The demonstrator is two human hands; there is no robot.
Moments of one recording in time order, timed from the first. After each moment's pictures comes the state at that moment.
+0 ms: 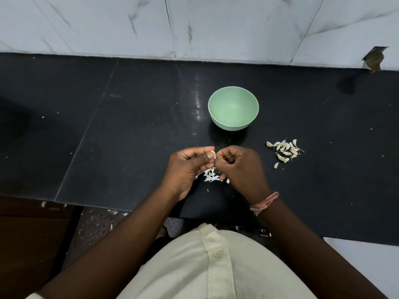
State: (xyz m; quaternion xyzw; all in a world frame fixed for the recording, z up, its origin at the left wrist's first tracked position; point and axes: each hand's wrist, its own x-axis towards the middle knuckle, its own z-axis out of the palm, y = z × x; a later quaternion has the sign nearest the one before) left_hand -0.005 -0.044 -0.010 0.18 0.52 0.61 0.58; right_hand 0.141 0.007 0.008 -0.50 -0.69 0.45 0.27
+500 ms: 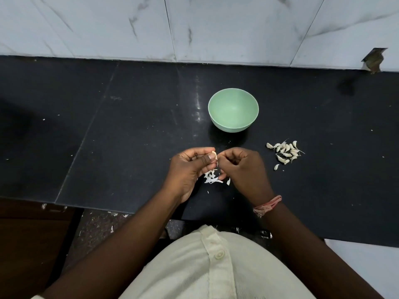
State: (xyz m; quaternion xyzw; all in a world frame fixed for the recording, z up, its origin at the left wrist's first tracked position) left_hand -0.001 -0.041 -0.012 0.16 0.50 0.62 0.58; right_hand 0.144 0.007 0.009 -0.50 -0.63 0.52 0.29
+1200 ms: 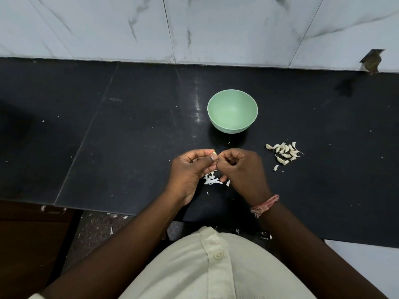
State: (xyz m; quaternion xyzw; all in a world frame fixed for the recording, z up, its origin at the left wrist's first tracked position) left_hand 0.008 -0.041 -0.010 0.15 0.50 0.64 0.56; right_hand 0.143 0.007 0.008 -0.50 -0.66 0.48 0.29
